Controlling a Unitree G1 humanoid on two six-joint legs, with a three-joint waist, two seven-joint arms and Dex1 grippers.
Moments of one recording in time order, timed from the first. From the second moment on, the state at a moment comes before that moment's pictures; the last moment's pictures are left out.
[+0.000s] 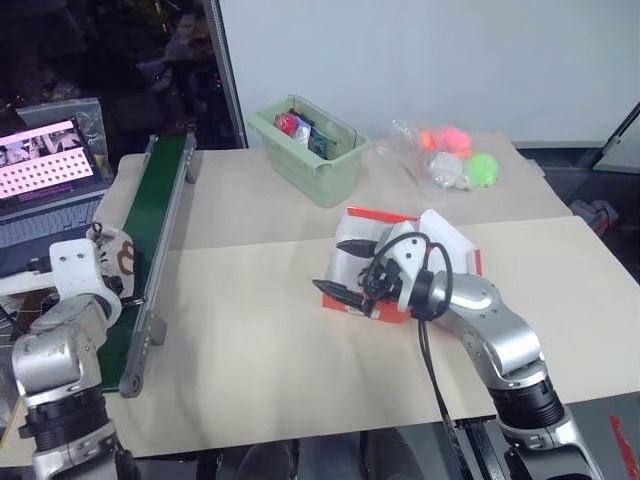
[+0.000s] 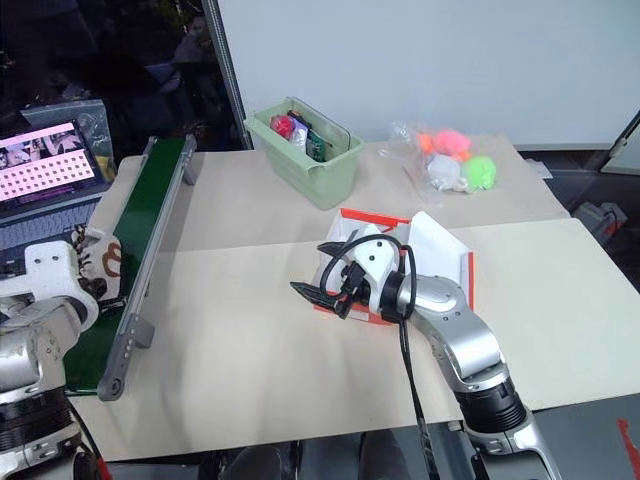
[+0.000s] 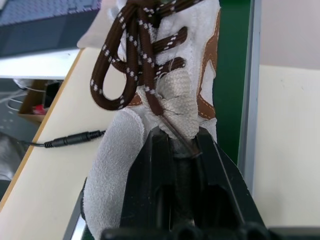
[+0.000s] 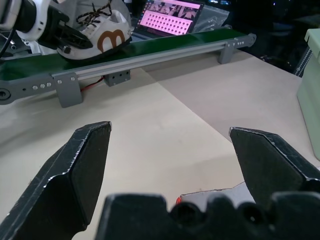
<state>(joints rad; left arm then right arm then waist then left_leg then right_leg) -0.30 0.47 0.51 -0.18 -0.17 1.04 -0.05 -0.42 -0.42 0.18 -0.36 0.34 0.52 0.71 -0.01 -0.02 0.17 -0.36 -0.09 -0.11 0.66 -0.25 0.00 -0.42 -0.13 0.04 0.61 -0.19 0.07</state>
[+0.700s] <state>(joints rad) -0.39 0.32 0.20 -0.40 -0.20 0.78 -0.12 -0.70 -0.09 -0.23 -0.06 0.78 1.10 0.33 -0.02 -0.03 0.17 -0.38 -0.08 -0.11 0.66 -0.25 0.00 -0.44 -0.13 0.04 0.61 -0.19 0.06</state>
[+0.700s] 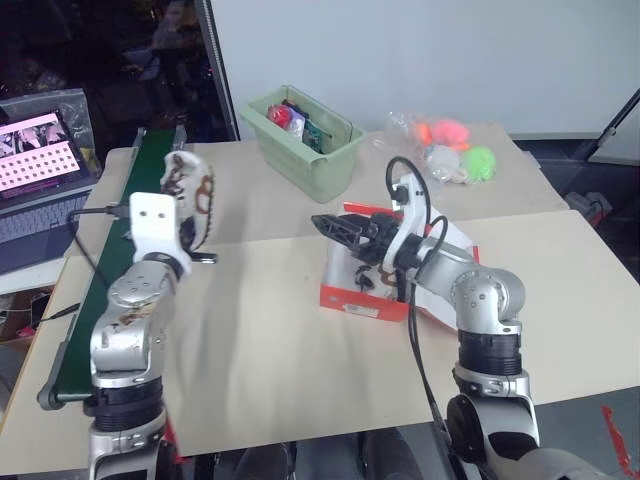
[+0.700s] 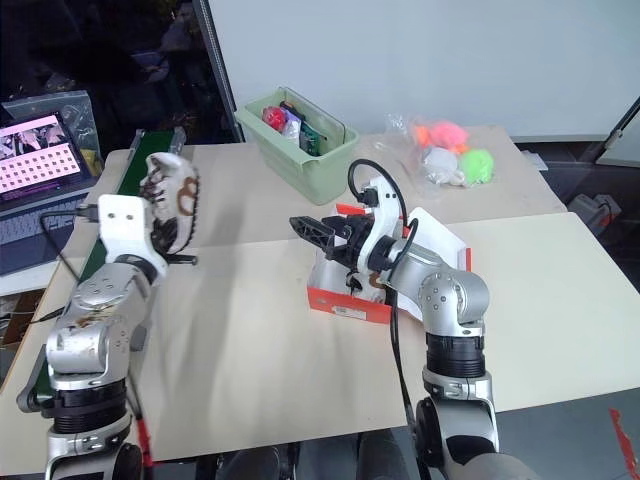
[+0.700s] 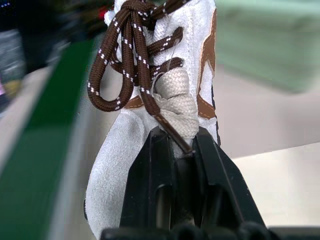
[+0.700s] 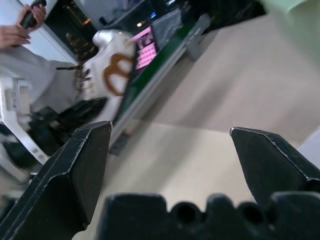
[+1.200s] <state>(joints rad) -0.47 0.13 0.29 -0.48 -0.78 1.12 -0.16 -0.78 -0.05 -0.30 0.08 0.85 1.17 0.24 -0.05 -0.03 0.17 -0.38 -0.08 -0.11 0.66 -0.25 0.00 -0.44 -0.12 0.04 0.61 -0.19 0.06</state>
